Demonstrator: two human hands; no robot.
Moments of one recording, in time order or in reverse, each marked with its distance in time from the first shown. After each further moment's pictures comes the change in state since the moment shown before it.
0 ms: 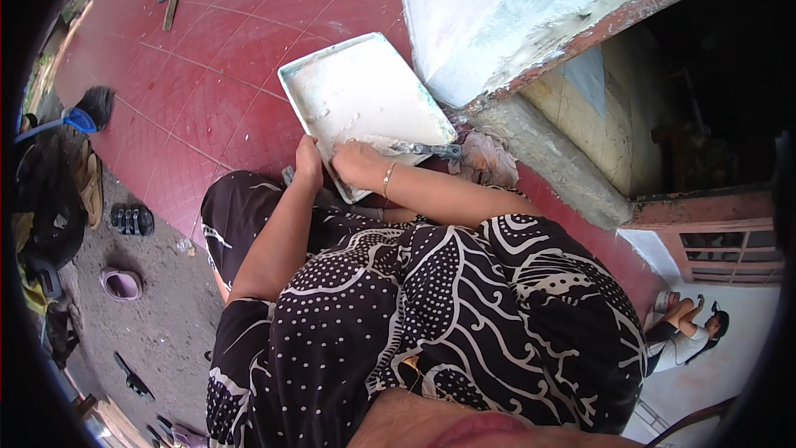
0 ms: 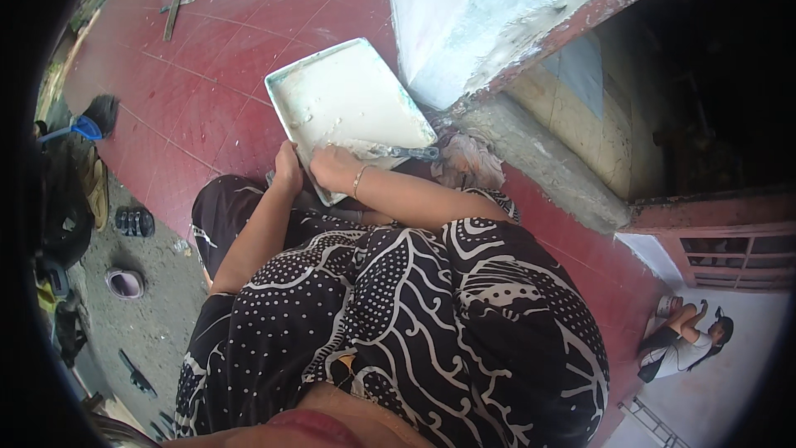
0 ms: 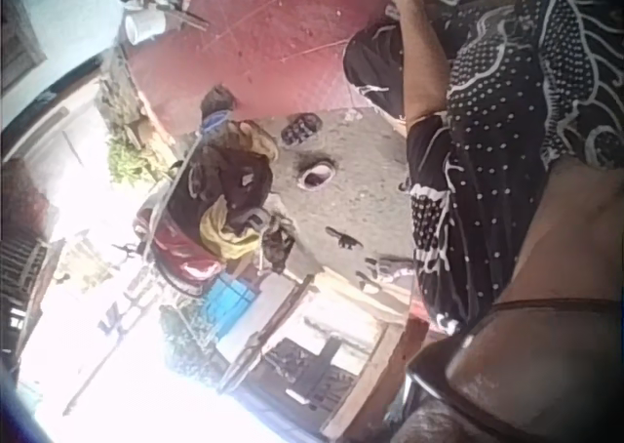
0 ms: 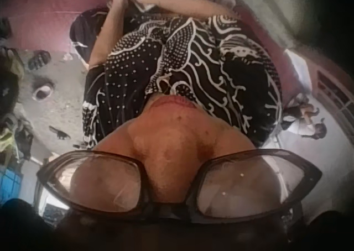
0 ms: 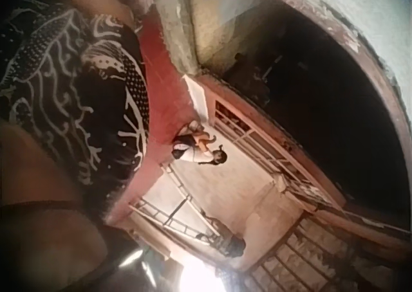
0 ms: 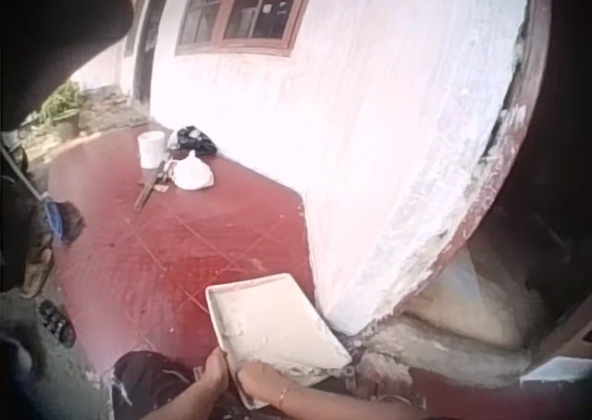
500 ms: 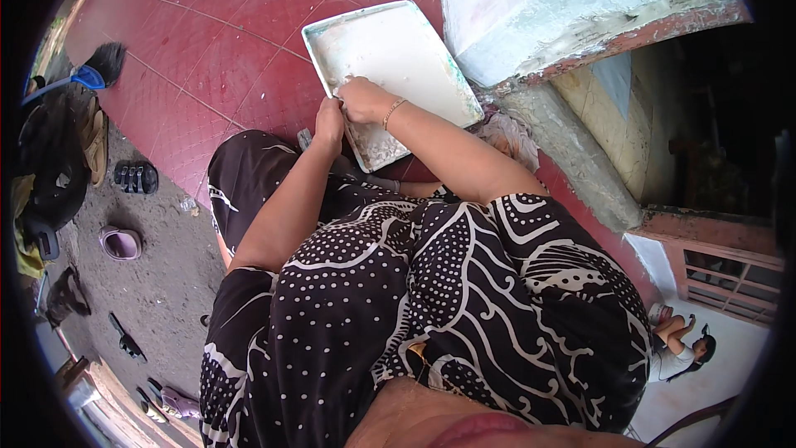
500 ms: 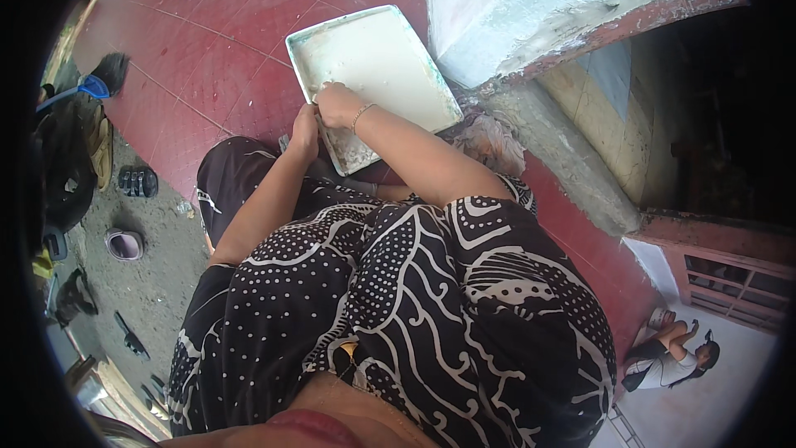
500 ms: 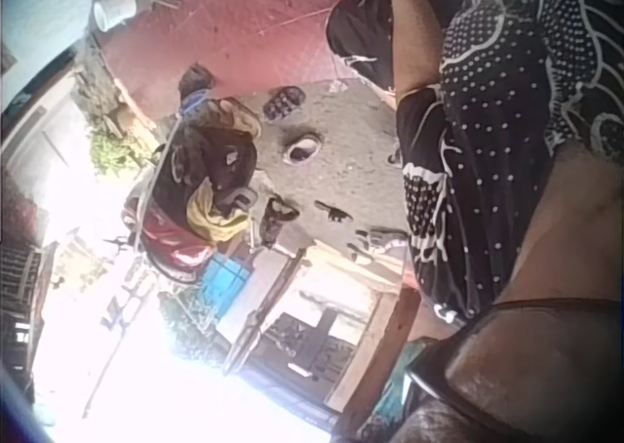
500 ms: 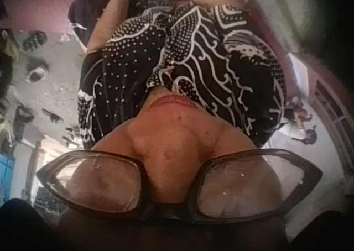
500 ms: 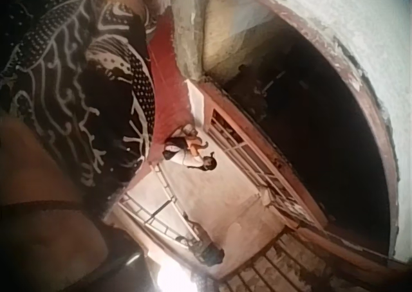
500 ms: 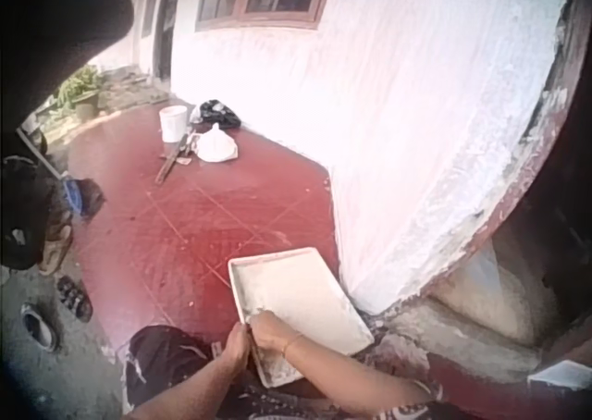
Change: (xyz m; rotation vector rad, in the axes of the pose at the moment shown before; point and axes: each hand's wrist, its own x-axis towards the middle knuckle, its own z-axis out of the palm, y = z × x) left_hand 0.032 -0.025 -0.017 0.283 -0.063 0.125; right_hand 0.074 0.026 -0.005 0.040 -0.087 -0.081
